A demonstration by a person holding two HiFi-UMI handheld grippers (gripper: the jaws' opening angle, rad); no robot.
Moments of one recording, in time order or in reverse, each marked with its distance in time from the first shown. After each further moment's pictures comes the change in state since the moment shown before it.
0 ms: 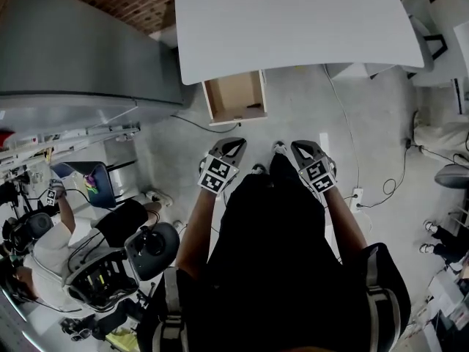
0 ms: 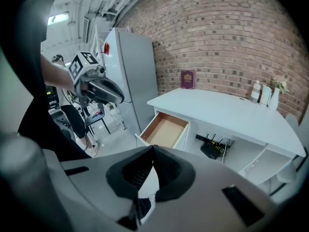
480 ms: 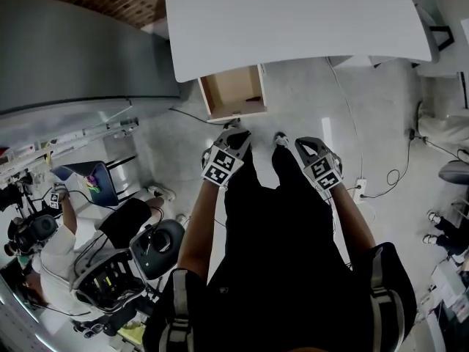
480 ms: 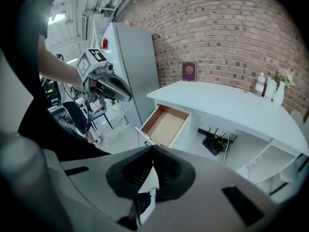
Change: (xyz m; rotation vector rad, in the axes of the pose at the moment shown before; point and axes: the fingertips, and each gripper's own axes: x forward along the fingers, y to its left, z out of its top) left arm 0.040 0.012 -0.008 0.062 0.057 -0.064; right arm 0.013 -0.007 -0.023 0.009 0.062 0.037
